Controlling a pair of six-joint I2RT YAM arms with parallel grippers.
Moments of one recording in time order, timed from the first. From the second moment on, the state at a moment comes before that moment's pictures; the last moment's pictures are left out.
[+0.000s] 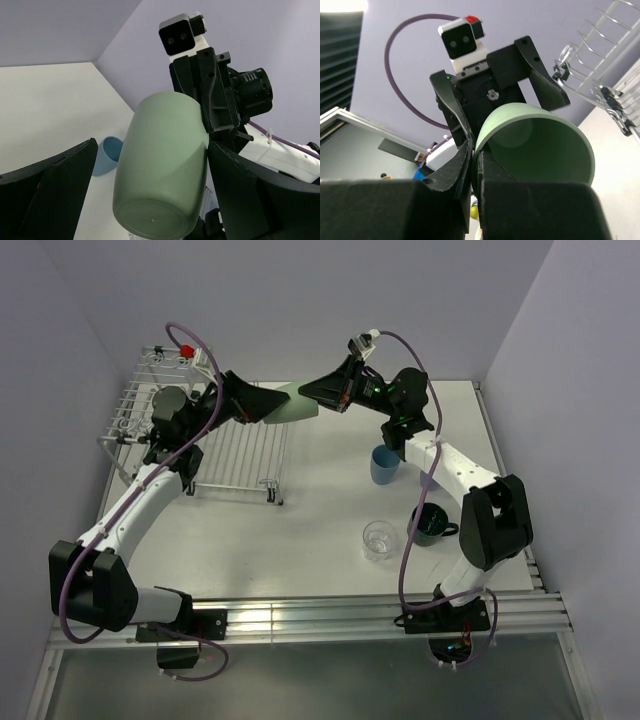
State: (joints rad) left arm -0.28 1.35 1.09 0.46 0.66 -0.86; right arm 0.39 1.65 1.30 0.76 -0.88 1.48
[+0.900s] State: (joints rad) left arm -0.29 1.30 1.05 0.42 0.68 -0.86; right arm 0.37 1.67 1.25 0.94 -0.85 1.58
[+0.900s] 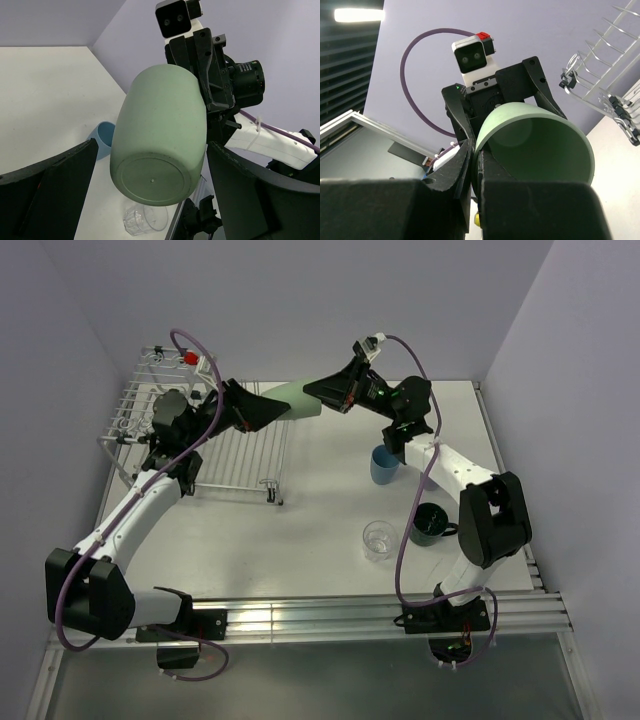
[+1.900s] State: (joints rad) left arm -0.31 1.34 1.10 0.32 0.68 -0.83; right arm 0.37 1.68 1.24 0.86 -0.83 1.50
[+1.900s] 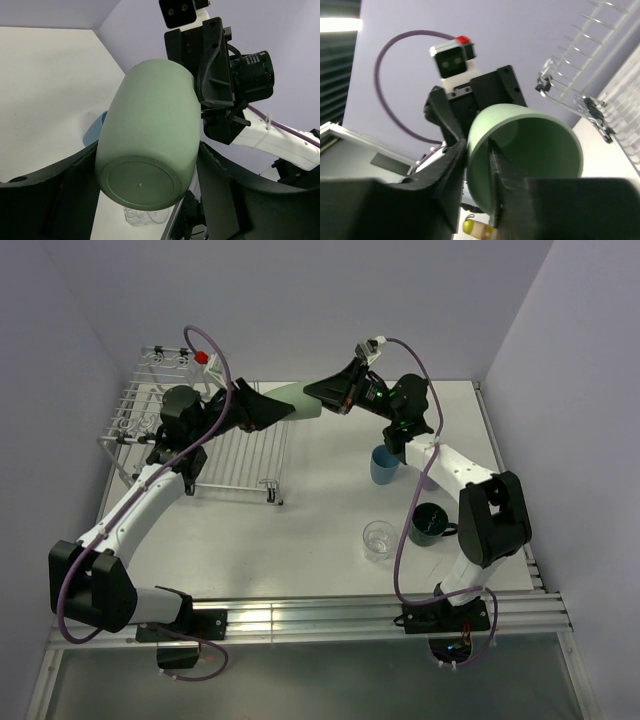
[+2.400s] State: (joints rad) left arm -0.32 1.28 1.18 0.06 0.53 -0.69; right arm 0.32 1.55 1.24 0.44 -0.70 1.22
